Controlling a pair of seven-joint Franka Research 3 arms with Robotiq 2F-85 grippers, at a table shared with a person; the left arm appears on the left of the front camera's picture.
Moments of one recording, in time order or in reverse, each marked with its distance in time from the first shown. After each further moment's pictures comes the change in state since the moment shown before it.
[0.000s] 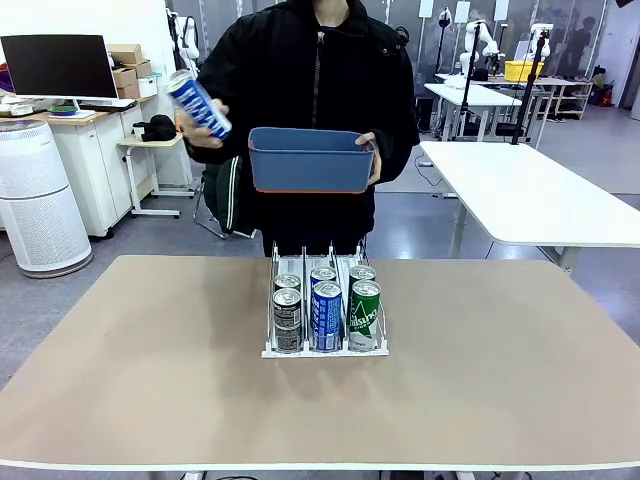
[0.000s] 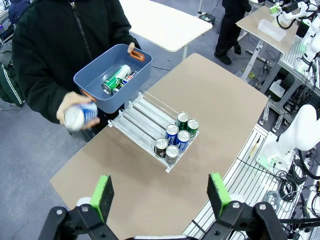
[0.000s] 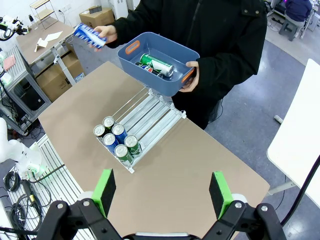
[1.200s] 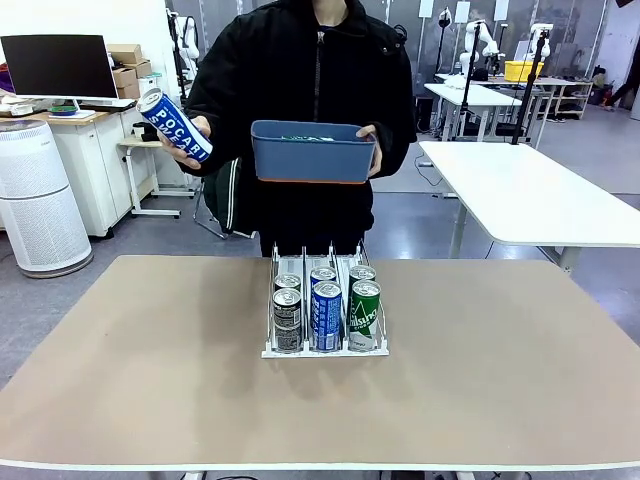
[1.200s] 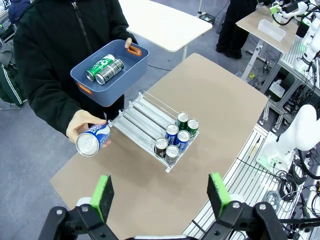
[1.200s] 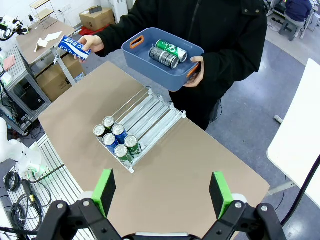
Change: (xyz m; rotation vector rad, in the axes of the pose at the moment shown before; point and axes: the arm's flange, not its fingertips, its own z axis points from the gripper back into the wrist) left arm 0.000 0.000 0.000 0.000 0.000 0.000; right arm 0.000 0.000 0.000 0.000 0.000 0.000
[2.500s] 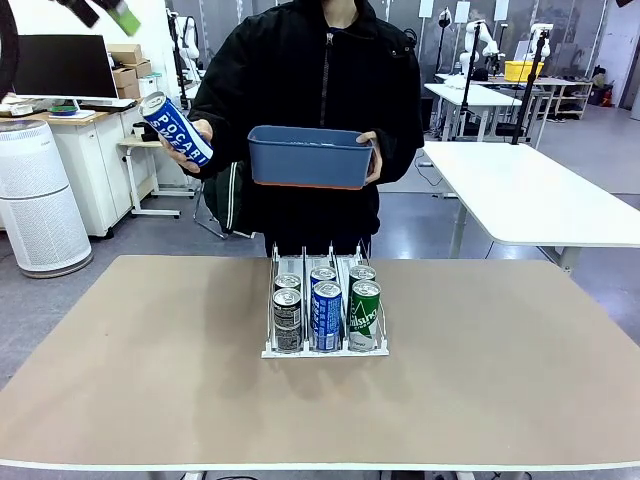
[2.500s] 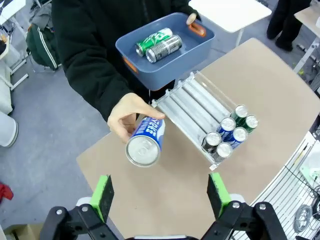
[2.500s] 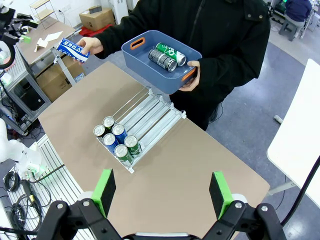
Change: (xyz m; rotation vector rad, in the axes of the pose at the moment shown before) left arm 0.000 0.061 -0.113 0.230 0.153 0.081; right arm 0.000 0.000 0.000 0.000 -0.001 0.000
